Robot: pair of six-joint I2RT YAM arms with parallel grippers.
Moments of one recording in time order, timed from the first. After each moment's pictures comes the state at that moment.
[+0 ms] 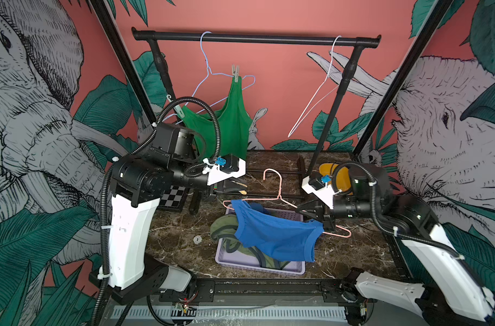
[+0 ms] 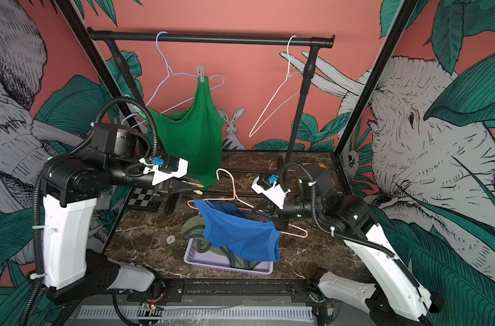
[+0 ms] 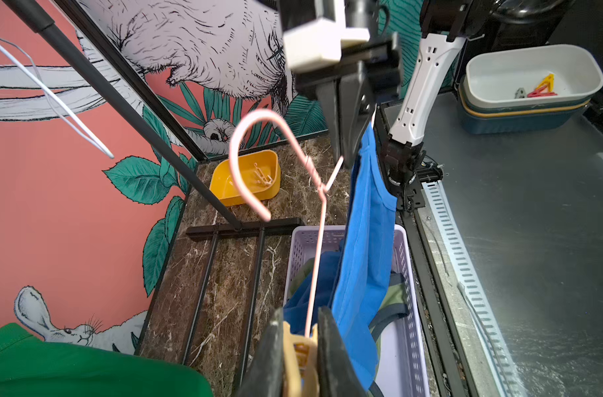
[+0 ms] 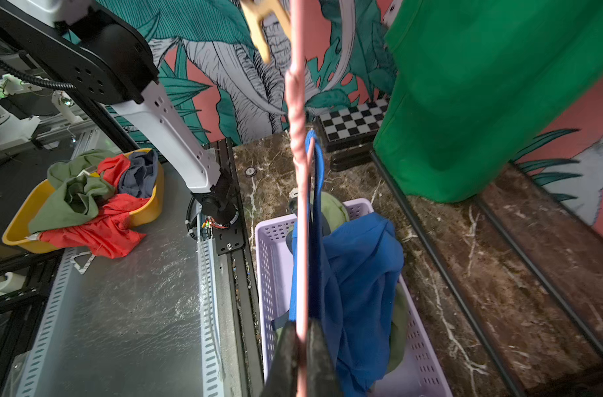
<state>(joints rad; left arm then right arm) -0.51 1.42 2.30 -1.57 0.82 0.91 0.73 1.08 1.52 -1.04 -0.57 -0.20</state>
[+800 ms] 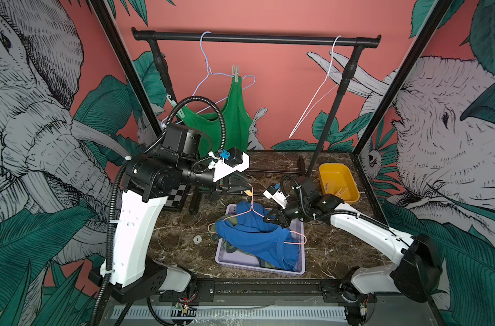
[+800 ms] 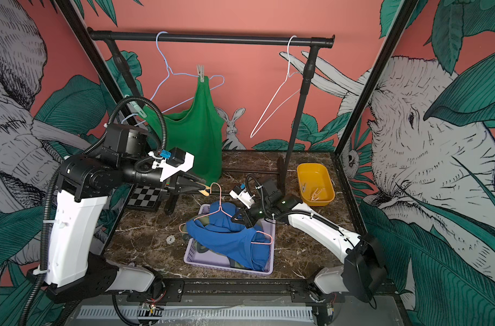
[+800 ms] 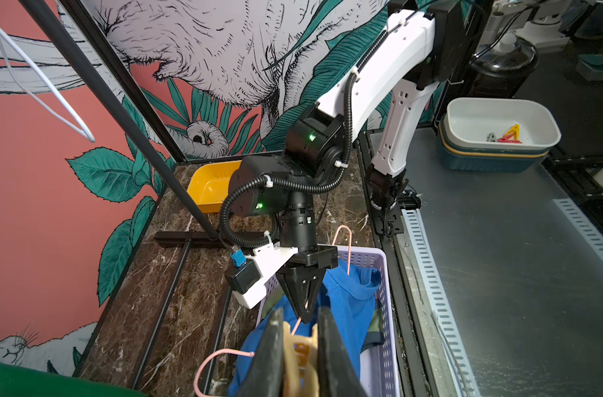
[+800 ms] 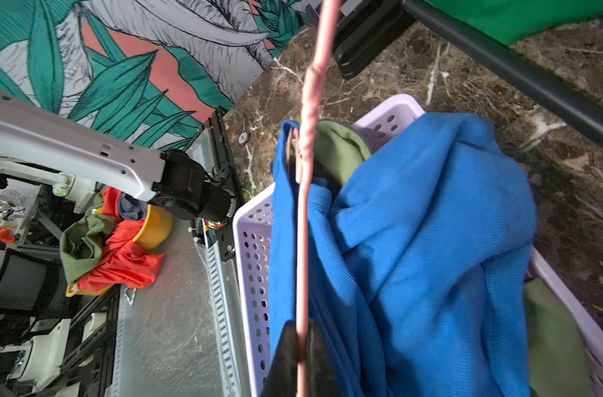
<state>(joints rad) -0.51 1.40 2.14 -1.43 0.90 0.75 0.71 1.39 1.04 -0.47 -0.70 0.08</state>
